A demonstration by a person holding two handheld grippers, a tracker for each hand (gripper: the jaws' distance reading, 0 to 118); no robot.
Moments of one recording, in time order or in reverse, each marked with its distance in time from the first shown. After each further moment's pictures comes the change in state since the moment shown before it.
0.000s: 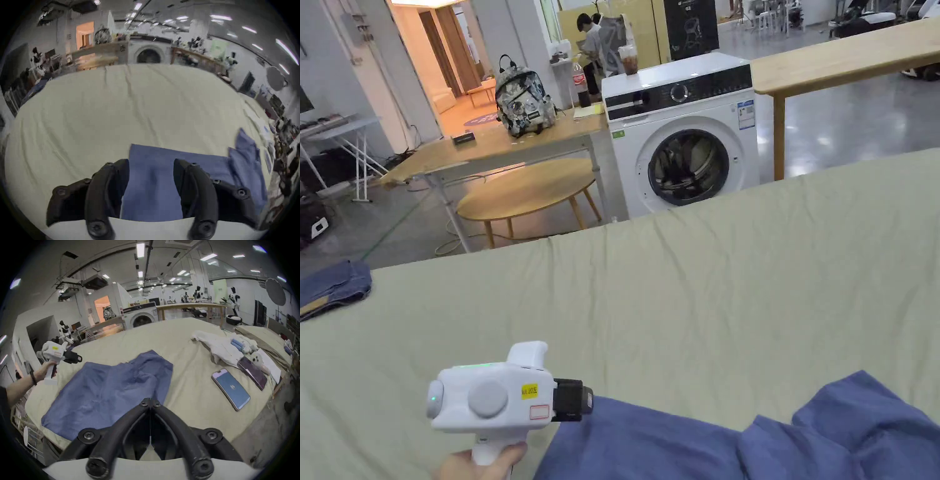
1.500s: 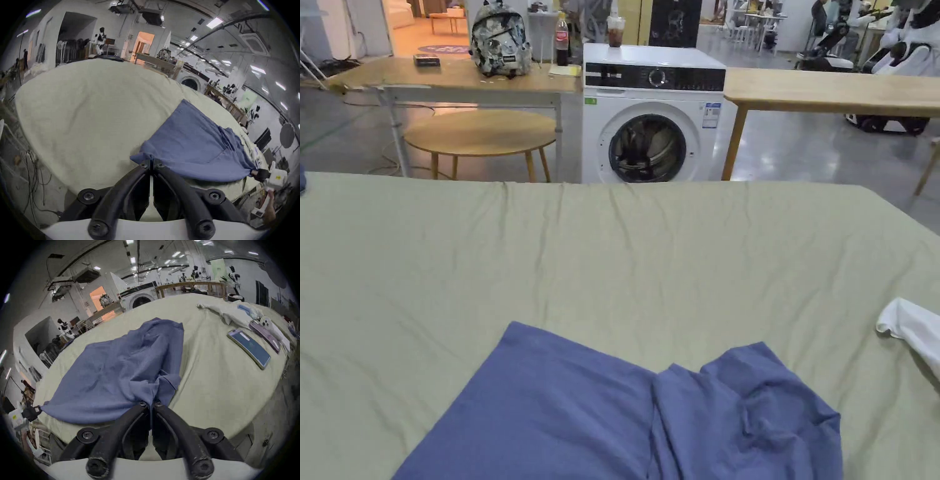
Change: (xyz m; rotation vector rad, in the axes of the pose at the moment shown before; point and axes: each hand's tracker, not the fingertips) left arm -0.038 -0.393 0.281 0.320 0.117 0.462; right arm -0.028 -0.059 -0.027 -0.140 0.077 -0.081
